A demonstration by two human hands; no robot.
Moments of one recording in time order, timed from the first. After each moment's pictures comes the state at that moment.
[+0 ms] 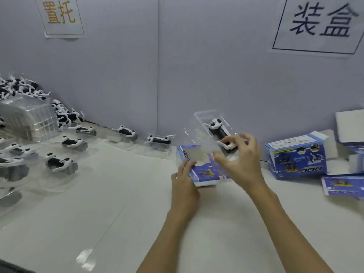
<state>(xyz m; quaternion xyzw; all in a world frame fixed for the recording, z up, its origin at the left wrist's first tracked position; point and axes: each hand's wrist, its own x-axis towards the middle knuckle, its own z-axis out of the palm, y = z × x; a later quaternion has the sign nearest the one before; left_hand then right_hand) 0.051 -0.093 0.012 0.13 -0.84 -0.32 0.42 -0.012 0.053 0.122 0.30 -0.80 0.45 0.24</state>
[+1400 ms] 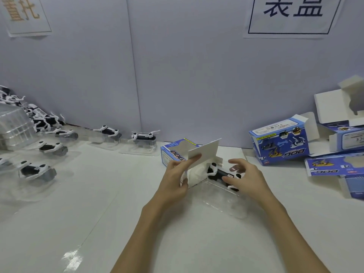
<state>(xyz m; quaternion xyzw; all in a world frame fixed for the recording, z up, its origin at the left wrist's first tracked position) 0.066 -0.096 0.030 -0.05 -0.89 -0.37 0.27 -0.045 0.132 0.058 0.20 -0.86 0.47 0.03</state>
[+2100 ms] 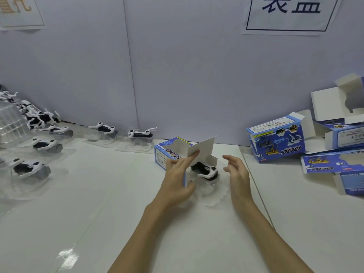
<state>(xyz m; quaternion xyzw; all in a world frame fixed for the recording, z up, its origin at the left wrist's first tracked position) 0.061 -0.081 0.026 -0.04 -0.89 -0.36 0.28 -0.025 0.092 0.037 0.12 -0.66 0.74 0.04</state>
